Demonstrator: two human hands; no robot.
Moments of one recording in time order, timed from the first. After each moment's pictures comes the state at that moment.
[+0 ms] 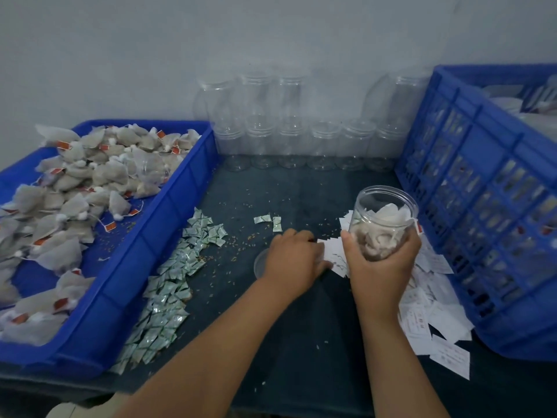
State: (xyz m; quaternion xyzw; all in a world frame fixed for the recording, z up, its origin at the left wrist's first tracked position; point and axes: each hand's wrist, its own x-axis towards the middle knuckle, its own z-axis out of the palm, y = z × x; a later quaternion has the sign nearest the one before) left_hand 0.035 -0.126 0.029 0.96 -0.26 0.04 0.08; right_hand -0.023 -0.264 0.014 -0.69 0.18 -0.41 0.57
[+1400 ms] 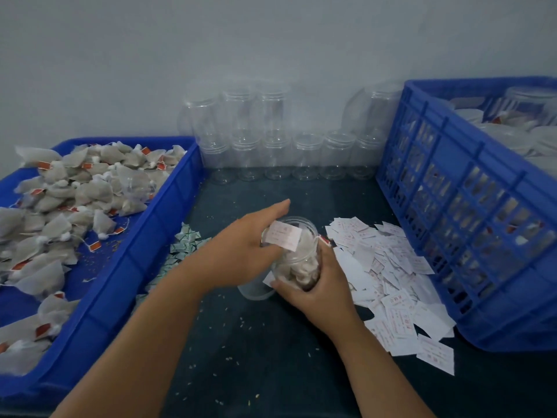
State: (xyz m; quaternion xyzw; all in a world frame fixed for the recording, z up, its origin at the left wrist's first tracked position) left_hand 0.024 -0.051 0.138 0.91 -0.28 -0.08 0.31; right_hand -0.040 -0.228 0.023 -0.79 0.03 -0.14 0.60
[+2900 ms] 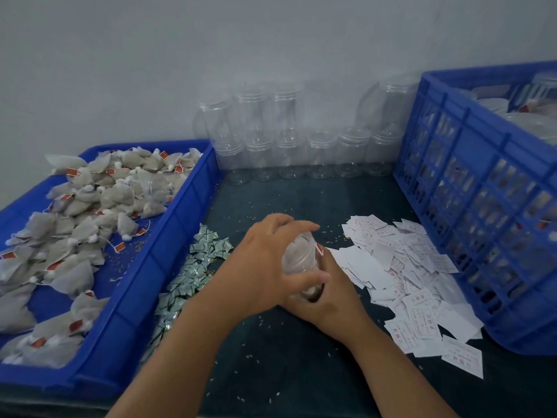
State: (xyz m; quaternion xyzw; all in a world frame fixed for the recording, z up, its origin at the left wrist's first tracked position) left_hand -0.009 -0.056 0.125 0.92 -0.28 0.00 0.26; right_hand -0.040 -0.220 0.014 -0.80 -0.05 -0.08 0.59
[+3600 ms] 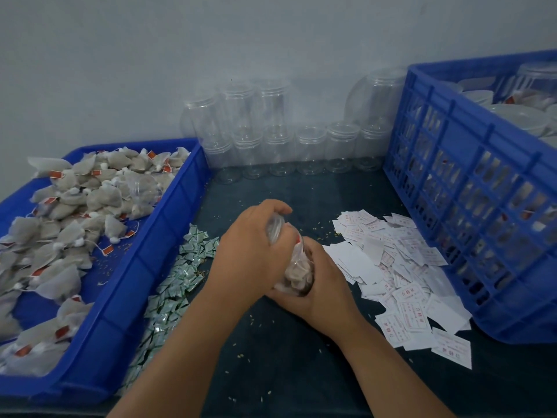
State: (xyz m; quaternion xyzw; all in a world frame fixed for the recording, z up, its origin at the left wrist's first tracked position) left_hand -0.010 -0.082 0.134 0.92 -0.13 0.08 0.37; right_hand -0.041 -0.220 0.013 -0.81 -0.04 -0.13 0.57
